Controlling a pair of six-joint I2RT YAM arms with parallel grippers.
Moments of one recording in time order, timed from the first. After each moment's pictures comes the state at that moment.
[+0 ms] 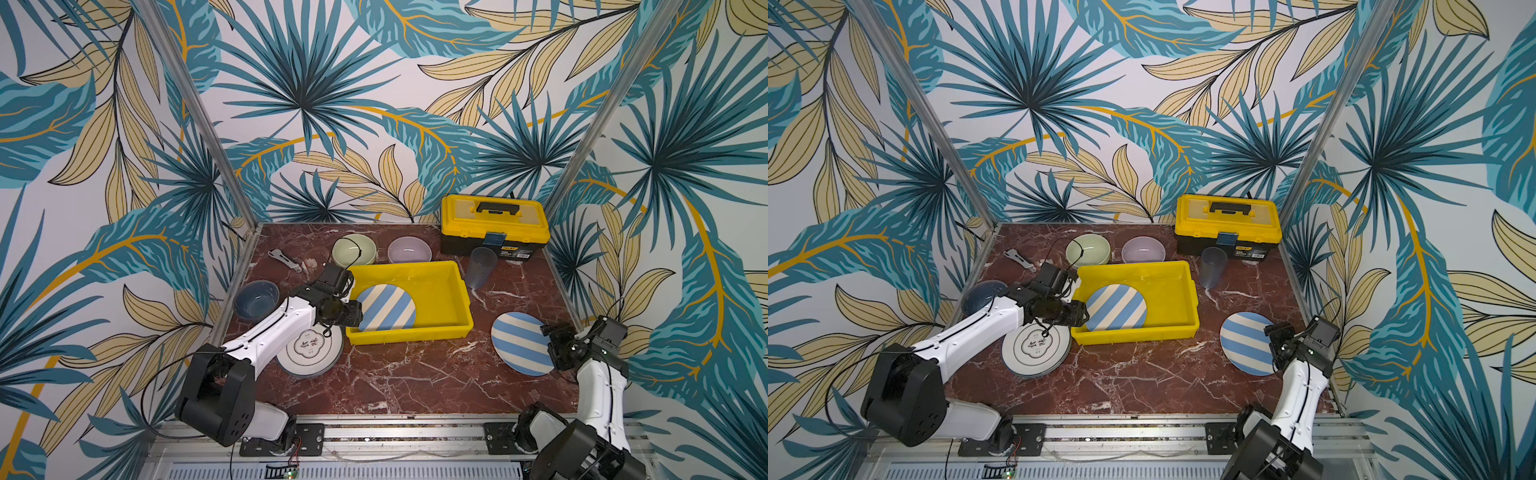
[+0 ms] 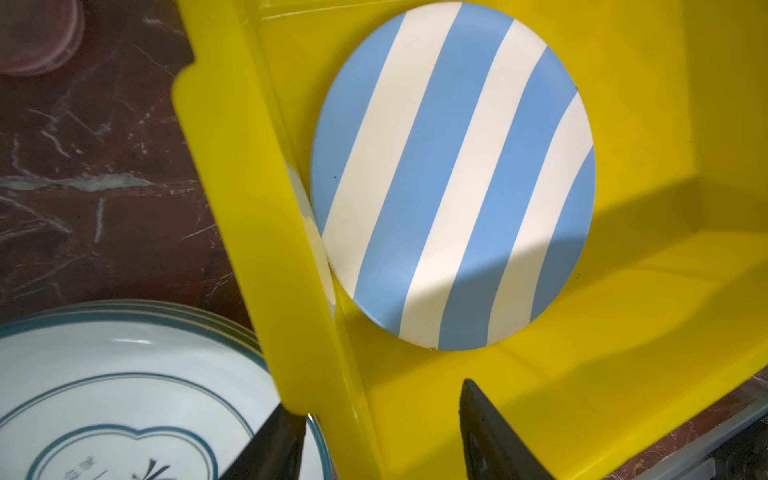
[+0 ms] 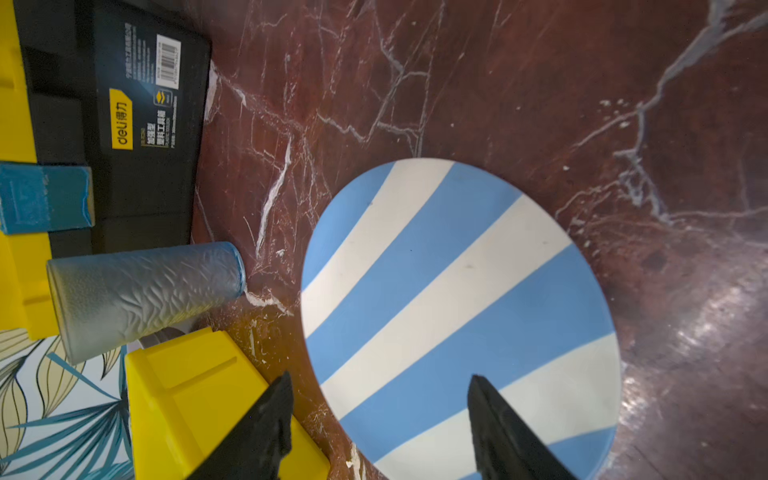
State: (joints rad) left arm -0.41 1.42 1.00 -0.69 0.17 -0.32; right arm -0.75 0.96 0.55 -0.58 -0.38 0.67
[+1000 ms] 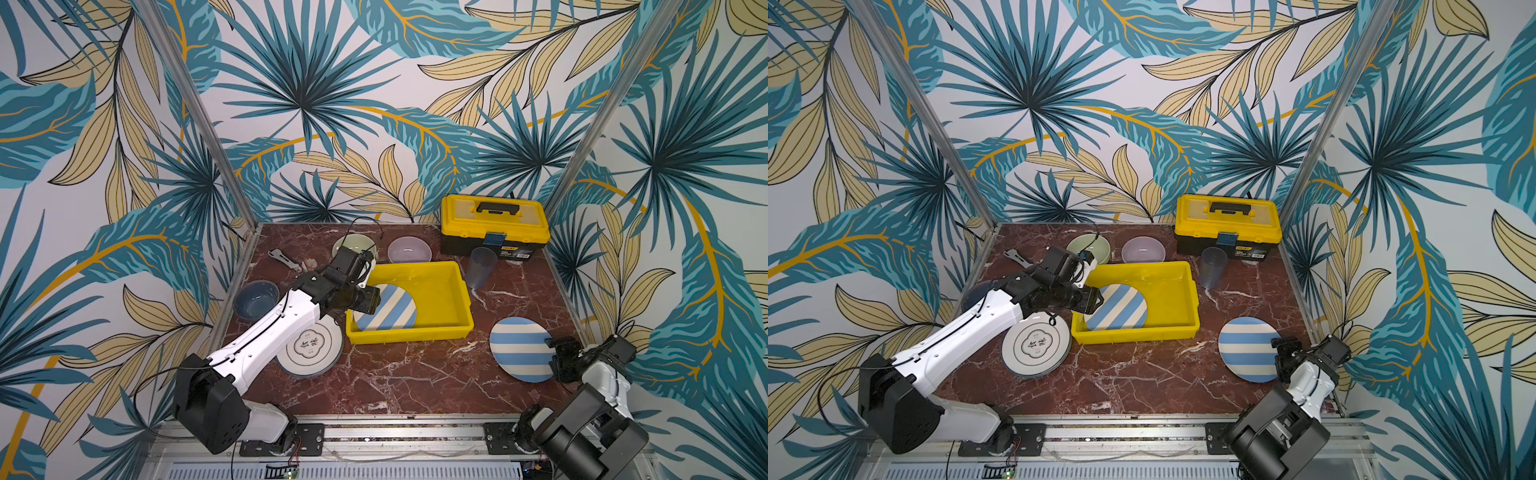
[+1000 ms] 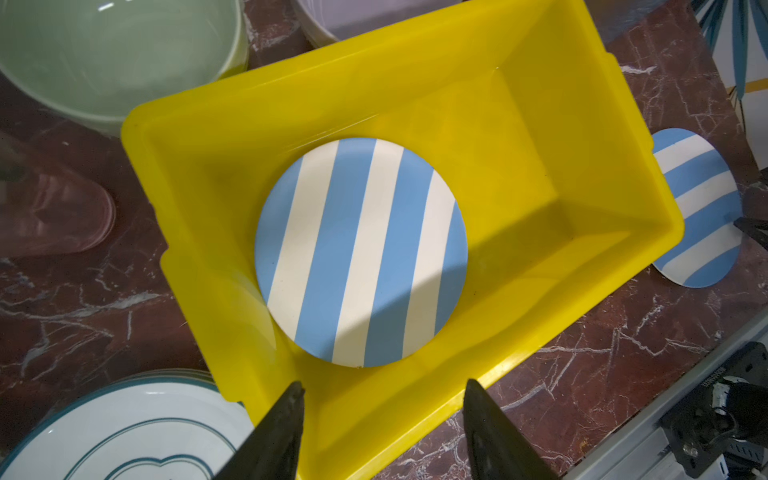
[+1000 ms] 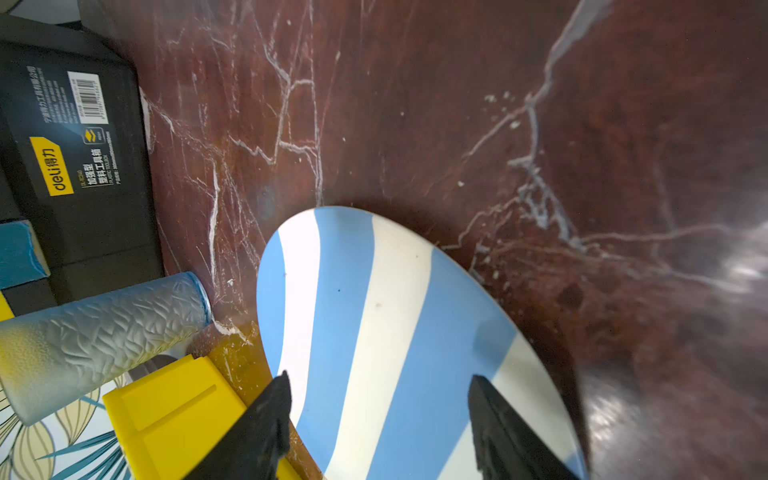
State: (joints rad) left arm -0.58 1.42 1.26 -0.78 0.11 -0.27; right arm -0.92 1.01 0.47 -0.52 -0.47 0.58
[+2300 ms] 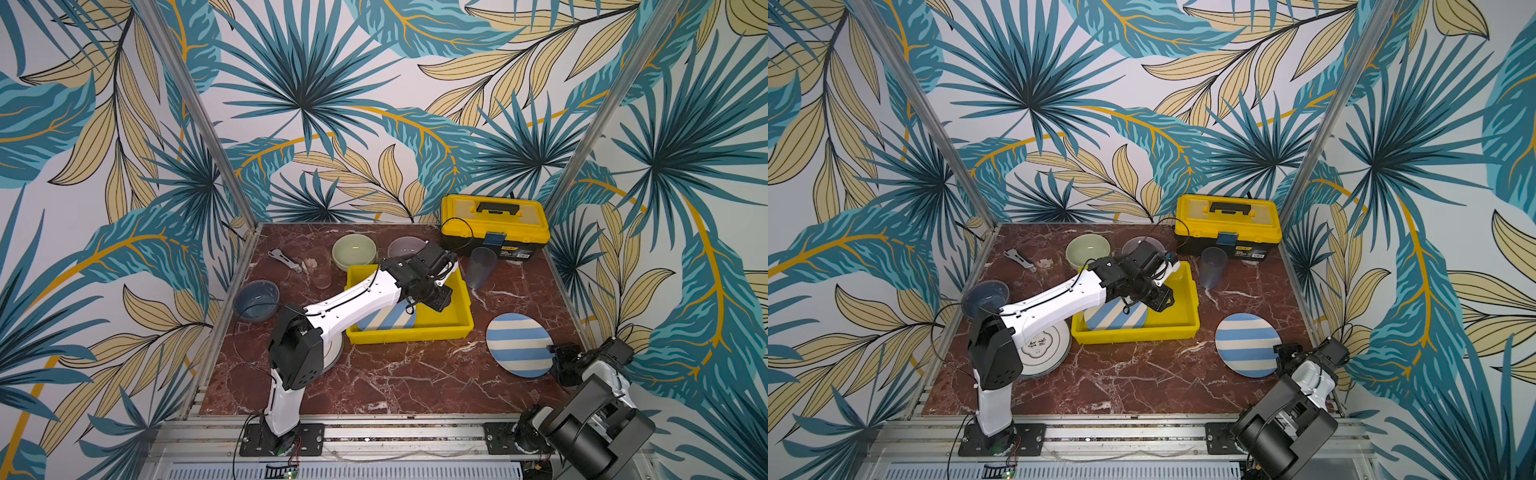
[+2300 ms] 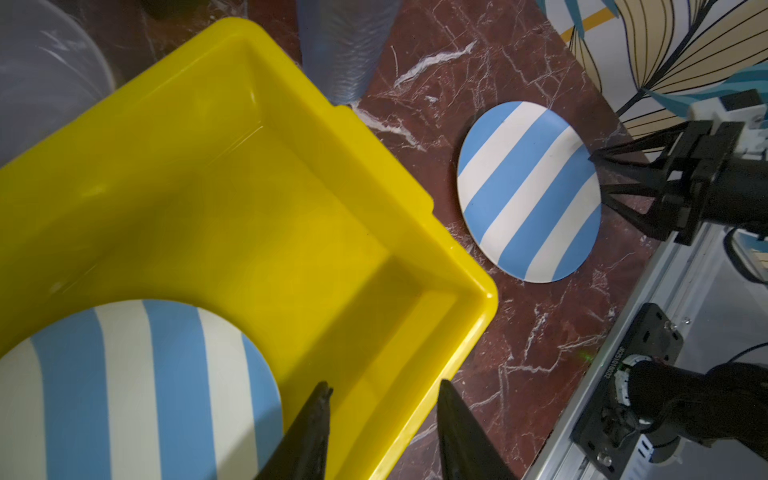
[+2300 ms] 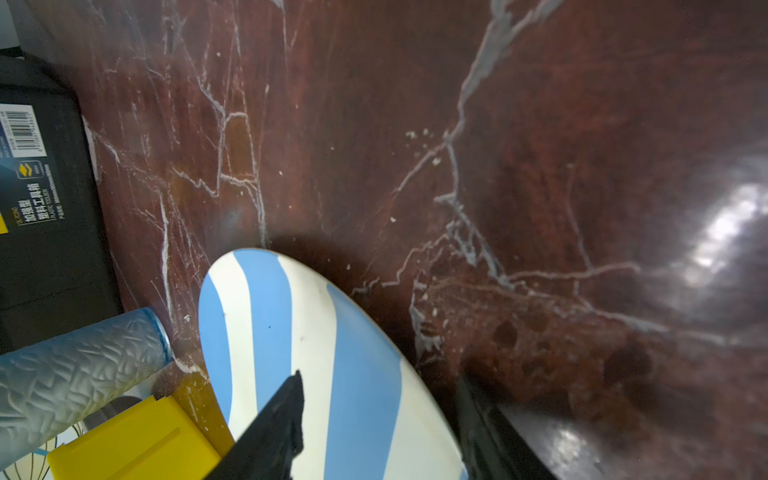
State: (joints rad) left arm -0.89 1.98 1.85 -0.78 0.16 -0.27; right arm -0.93 1.16 0.43 -0.40 -0.44 0.60
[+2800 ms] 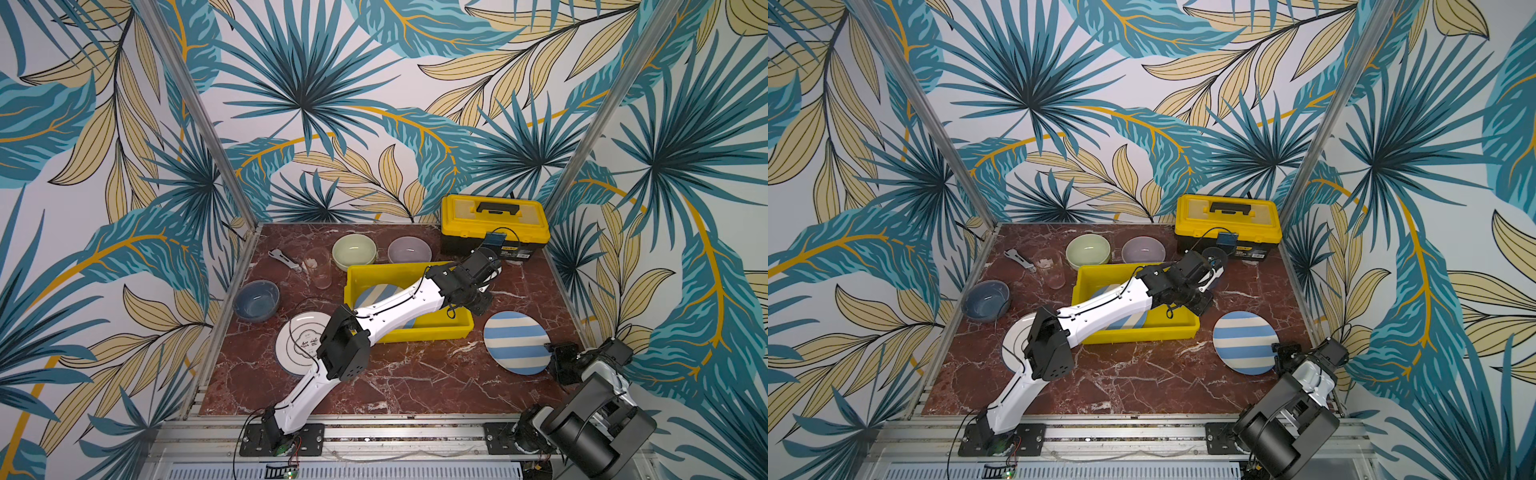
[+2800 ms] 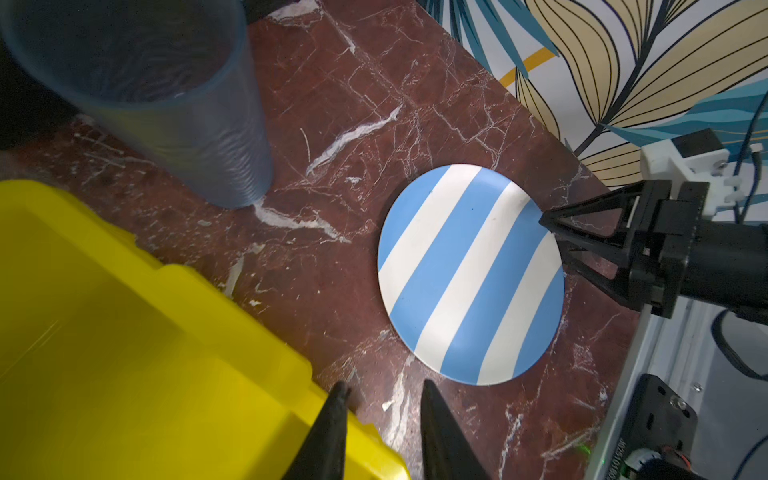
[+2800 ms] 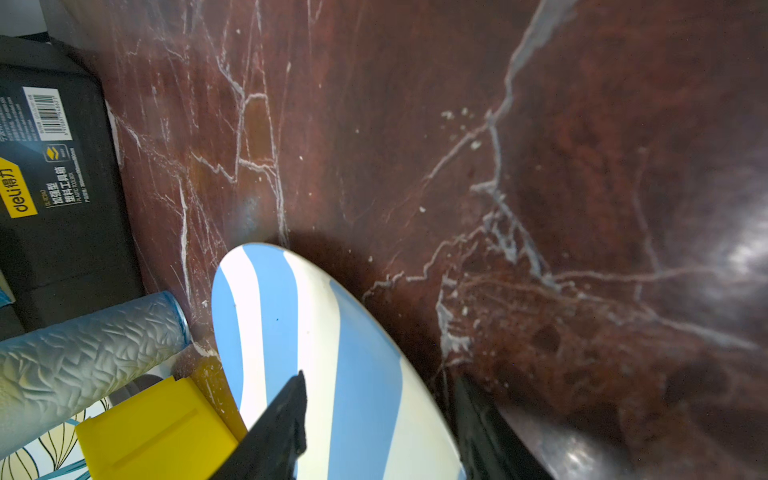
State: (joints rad) left arm -1.02 2.35 2.29 -0.78 0.08 -0.26; right arm -0.93 1.17 0.42 -0.37 -0.50 0.60
